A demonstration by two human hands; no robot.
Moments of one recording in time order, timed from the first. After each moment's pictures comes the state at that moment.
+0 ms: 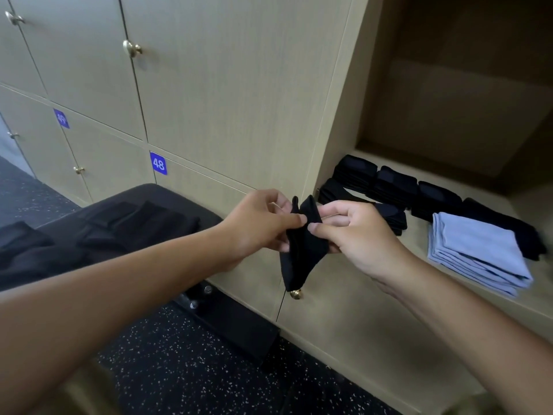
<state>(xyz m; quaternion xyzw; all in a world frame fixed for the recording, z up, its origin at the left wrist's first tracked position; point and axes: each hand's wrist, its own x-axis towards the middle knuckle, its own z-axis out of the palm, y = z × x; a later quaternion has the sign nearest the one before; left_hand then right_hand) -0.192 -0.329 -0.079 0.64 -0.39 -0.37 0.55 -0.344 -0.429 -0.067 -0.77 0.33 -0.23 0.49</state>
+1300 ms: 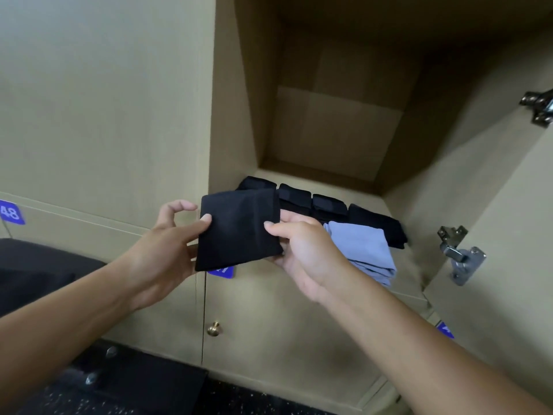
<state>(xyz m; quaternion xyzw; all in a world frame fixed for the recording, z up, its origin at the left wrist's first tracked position) -0.209 -0.381 -0.072 0.48 -0.27 -0.49 0.67 -0.384 -0.465 -0.047 -0.55 0.34 -0.35 0.68</state>
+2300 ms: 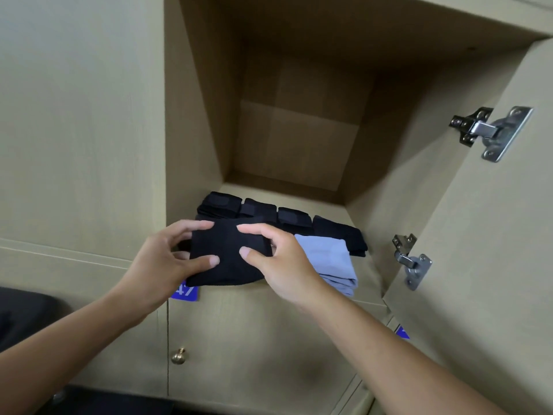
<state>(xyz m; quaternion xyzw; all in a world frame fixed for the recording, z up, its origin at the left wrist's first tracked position) -0.224 -0.416 -0.081 0.56 -0.50 -0.32 0.58 -0.417 -0.490 -0.056 -0.78 0.39 -0.32 0.38</state>
